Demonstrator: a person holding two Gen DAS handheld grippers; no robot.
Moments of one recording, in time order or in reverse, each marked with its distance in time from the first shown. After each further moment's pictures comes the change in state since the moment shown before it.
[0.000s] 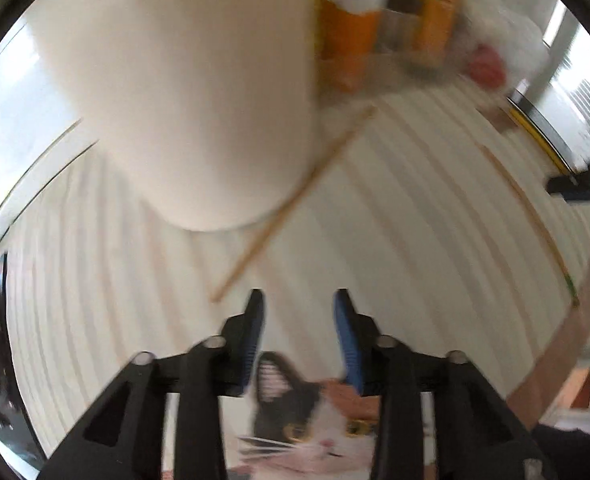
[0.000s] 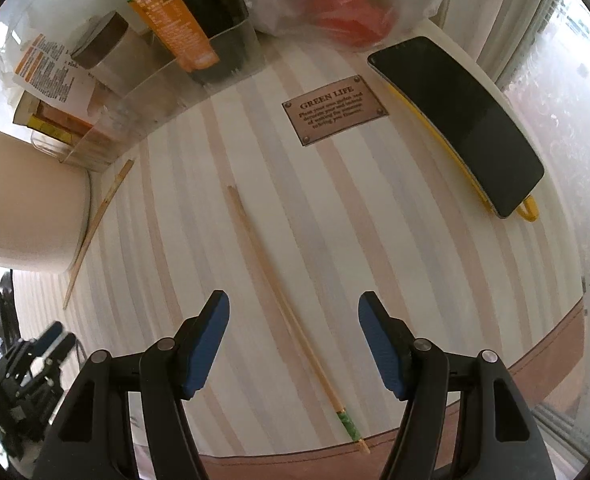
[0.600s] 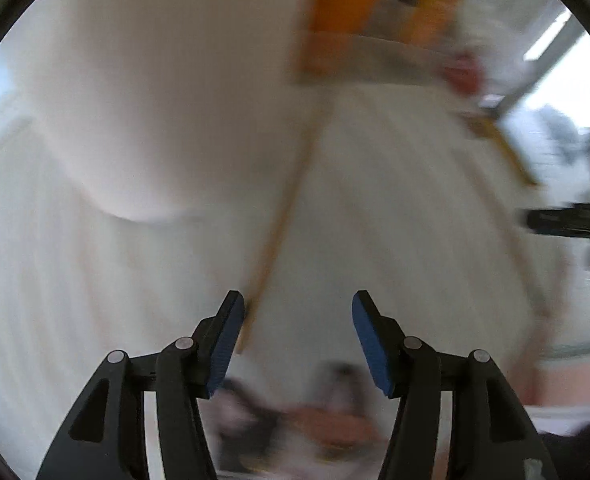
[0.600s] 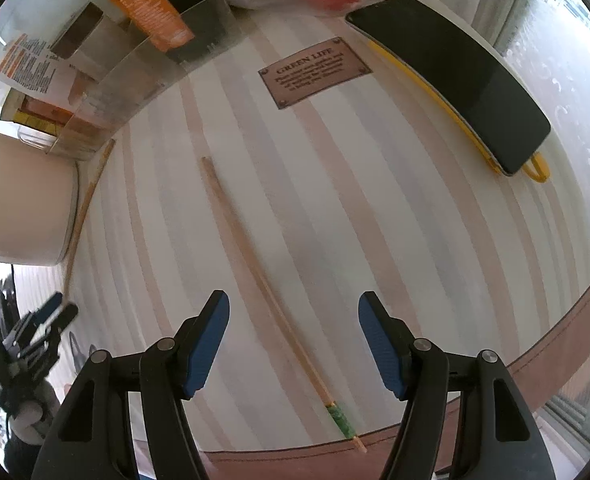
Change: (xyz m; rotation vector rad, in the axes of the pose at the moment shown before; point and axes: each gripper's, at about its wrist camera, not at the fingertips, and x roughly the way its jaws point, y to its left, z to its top) left arm 0.030 -0.019 0.002 -0.022 0.054 -0.329; right arm 0.014 -0.017 -0.012 0.034 0.039 0.022
